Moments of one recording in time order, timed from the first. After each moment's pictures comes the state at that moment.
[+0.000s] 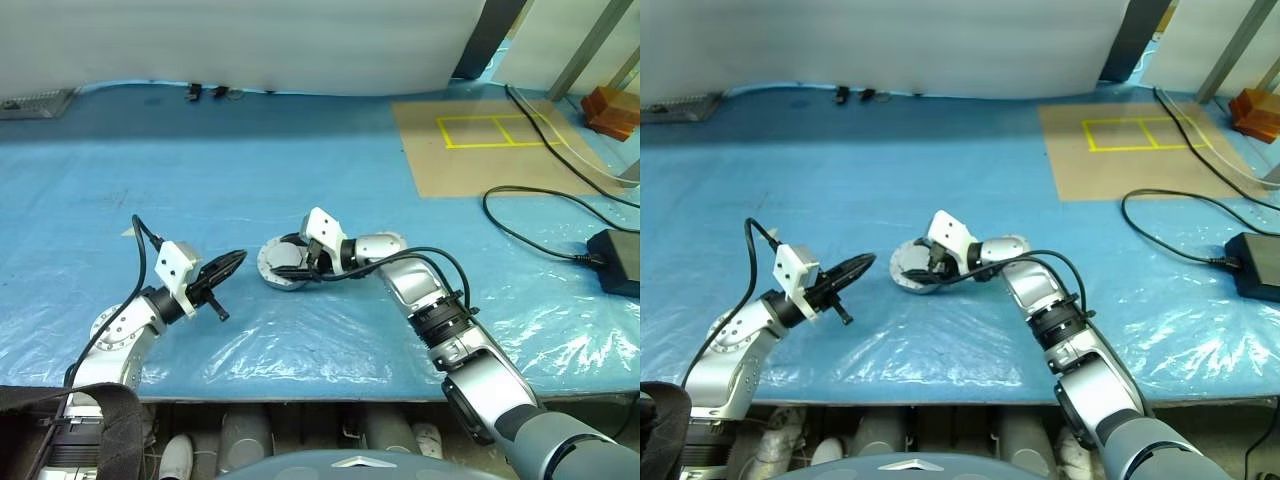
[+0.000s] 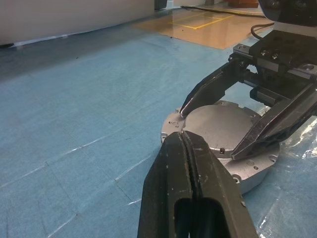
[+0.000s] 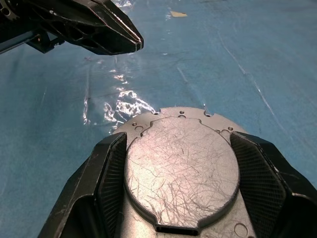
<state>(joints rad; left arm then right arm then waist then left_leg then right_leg) 0.01 0.46 0.11 -0.14 -0.37 0.05 -0.79 -0.65 -0.17 0.37 0.35 0.03 0.22 0.95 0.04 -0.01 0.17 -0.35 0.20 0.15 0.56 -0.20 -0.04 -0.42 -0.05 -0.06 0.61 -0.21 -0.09</state>
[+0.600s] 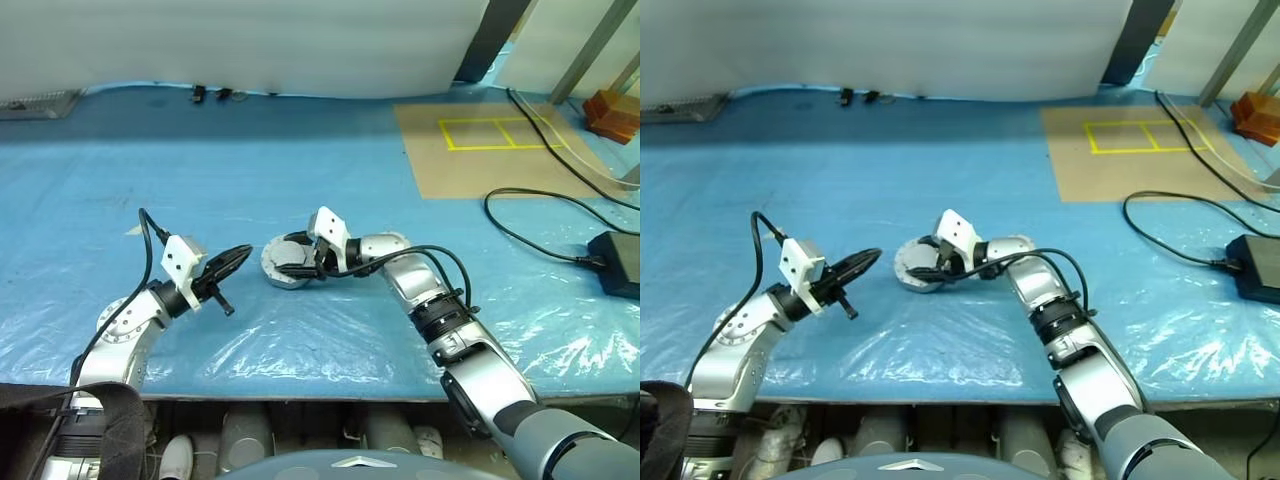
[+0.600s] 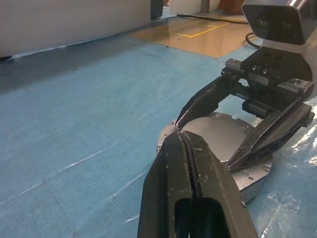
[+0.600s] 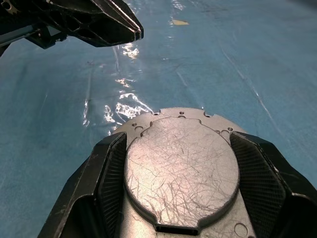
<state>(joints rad) -0.03 0.46 0.08 -0.13 -0.37 0.05 -0.80 -0.68 -0.17 0.34 0.51 0.05 0.07 0.99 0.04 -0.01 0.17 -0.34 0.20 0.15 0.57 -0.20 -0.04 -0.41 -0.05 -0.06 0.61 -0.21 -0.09</state>
